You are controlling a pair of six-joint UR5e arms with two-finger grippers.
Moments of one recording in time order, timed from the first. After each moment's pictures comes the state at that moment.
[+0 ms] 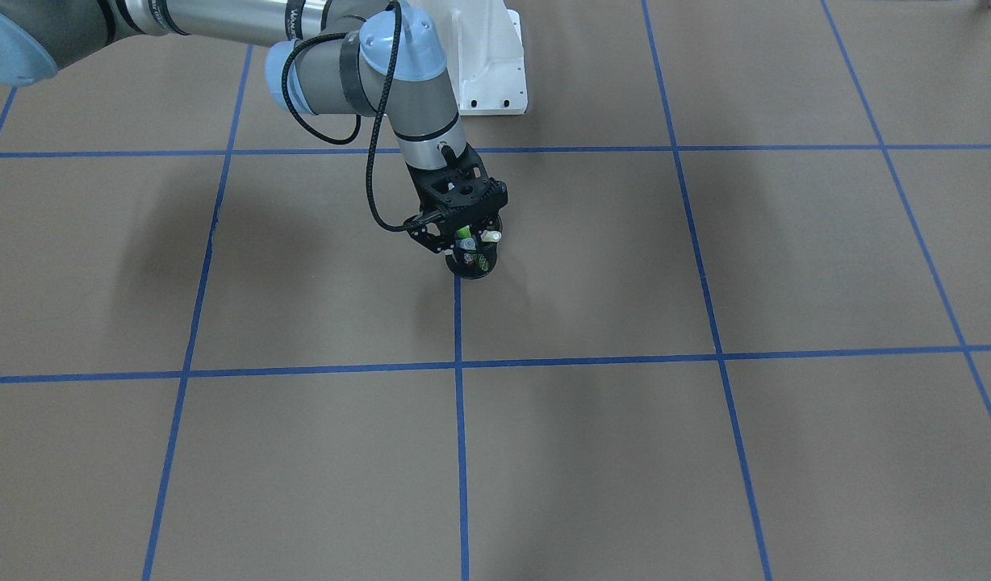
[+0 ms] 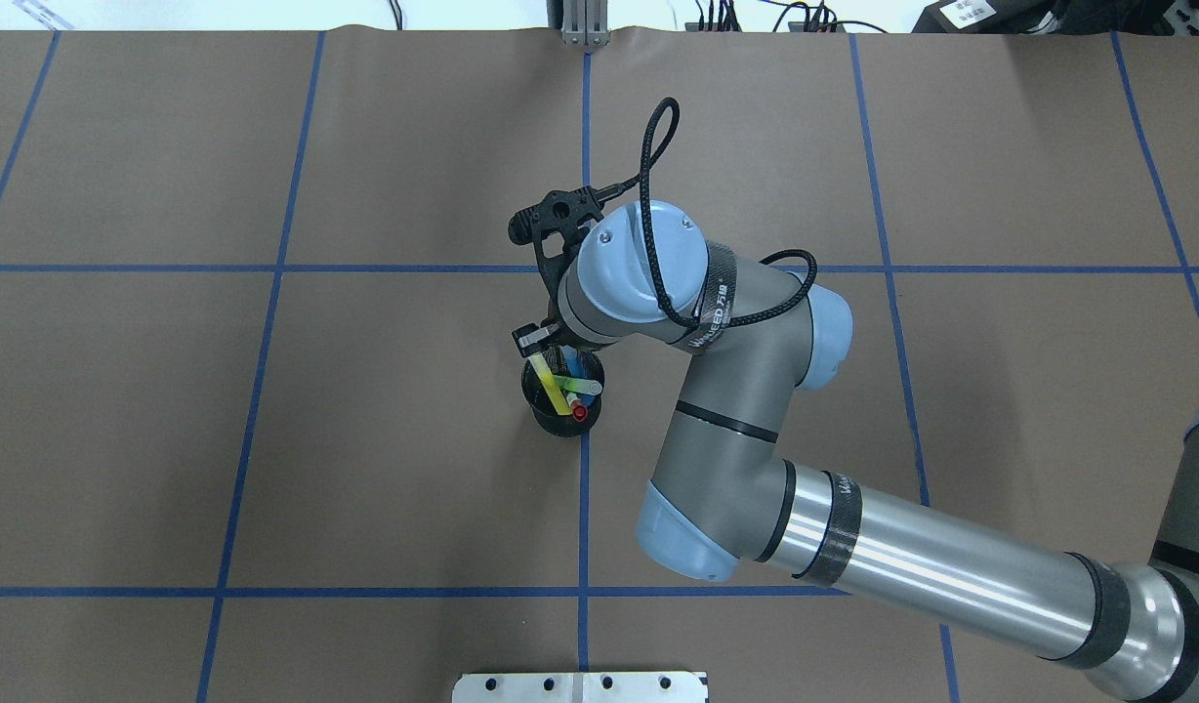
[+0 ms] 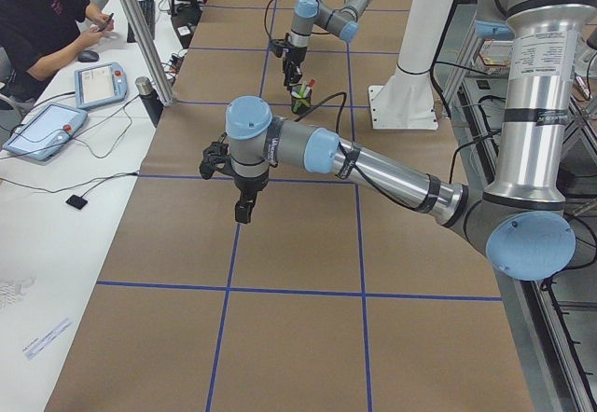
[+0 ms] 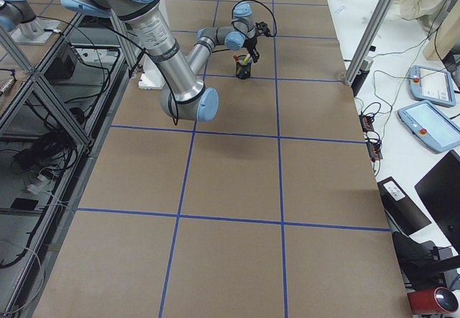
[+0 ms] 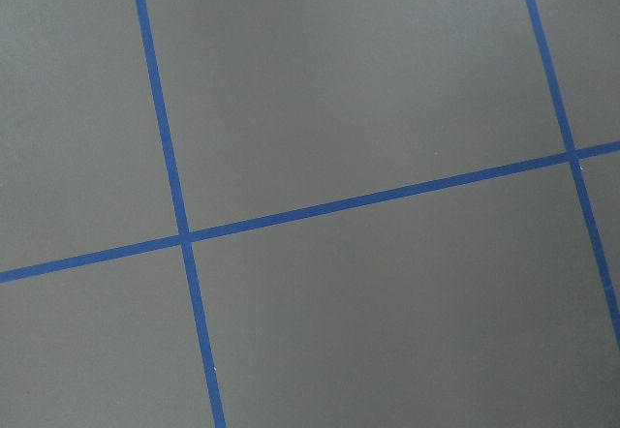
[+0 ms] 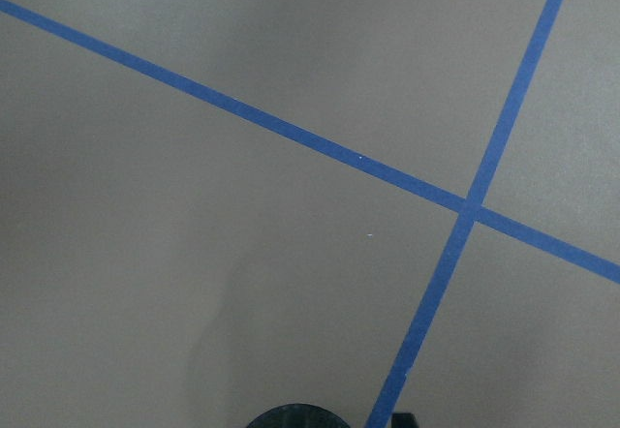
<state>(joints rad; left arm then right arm) -1.52 -1.60 -1.92 -1.43 -2.40 0.00 0.50 -0.79 1.59 -1.38 1.74 0.82</state>
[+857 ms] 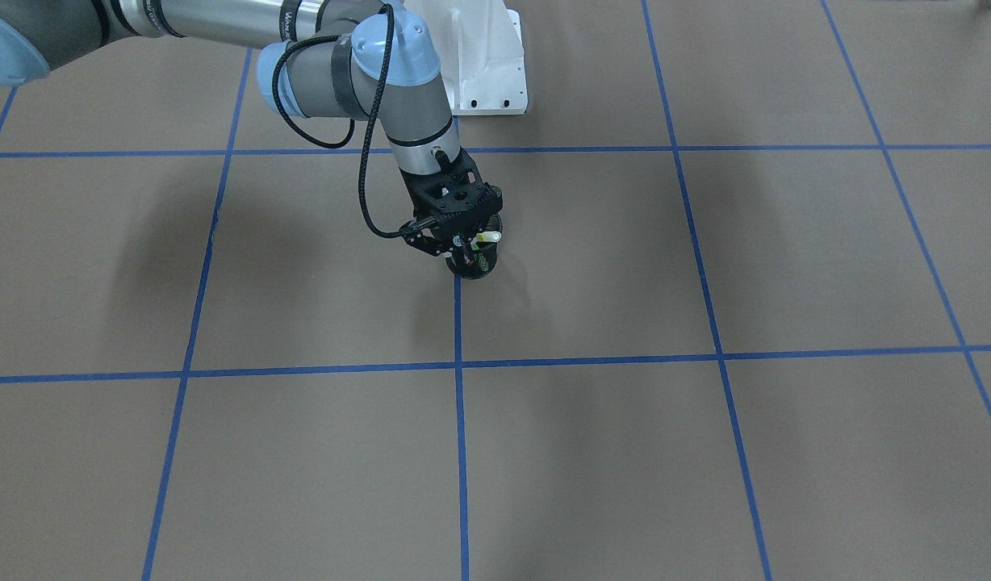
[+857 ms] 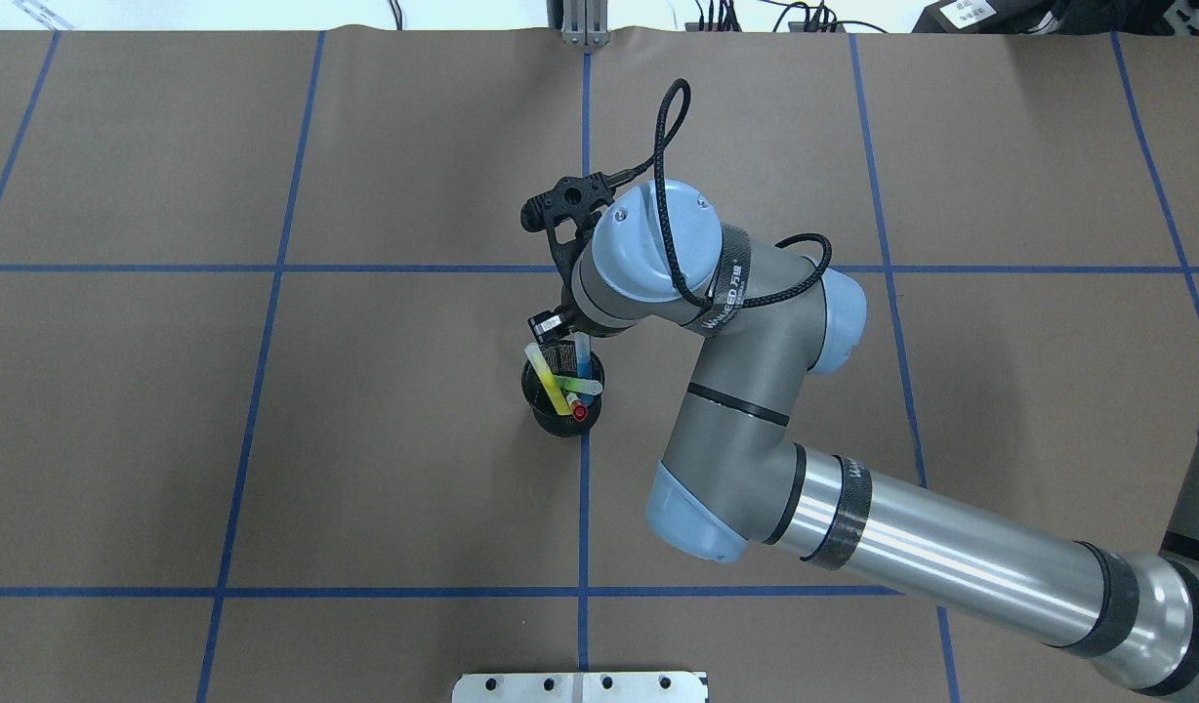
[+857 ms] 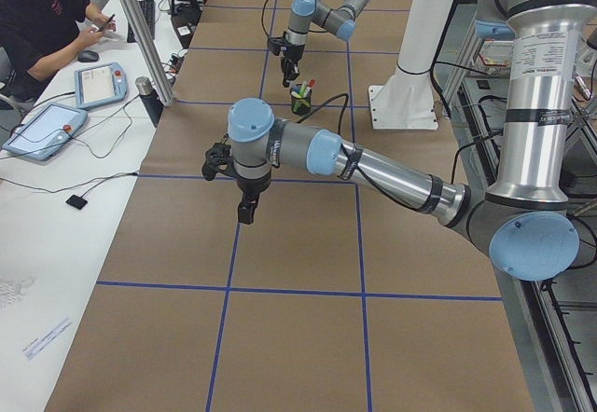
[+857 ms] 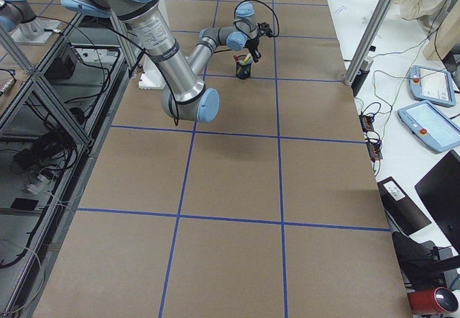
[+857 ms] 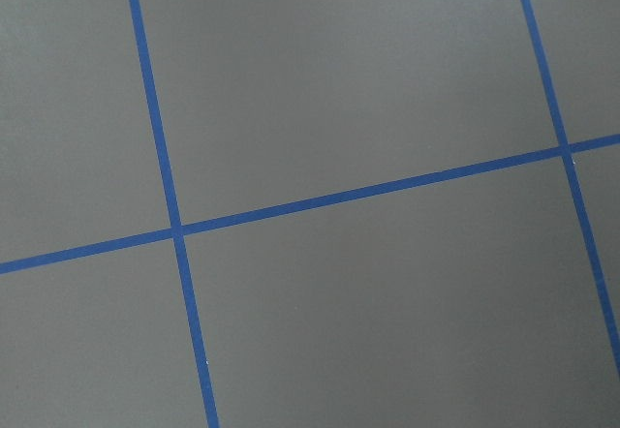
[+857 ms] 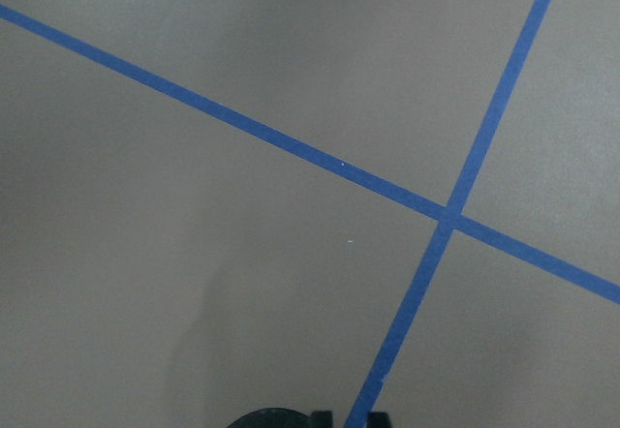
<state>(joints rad) -1.52 -1.59 -1.92 -1.44 -2.42 0.00 0.51 -0.79 1.59 -1.39 1.76 0.80</state>
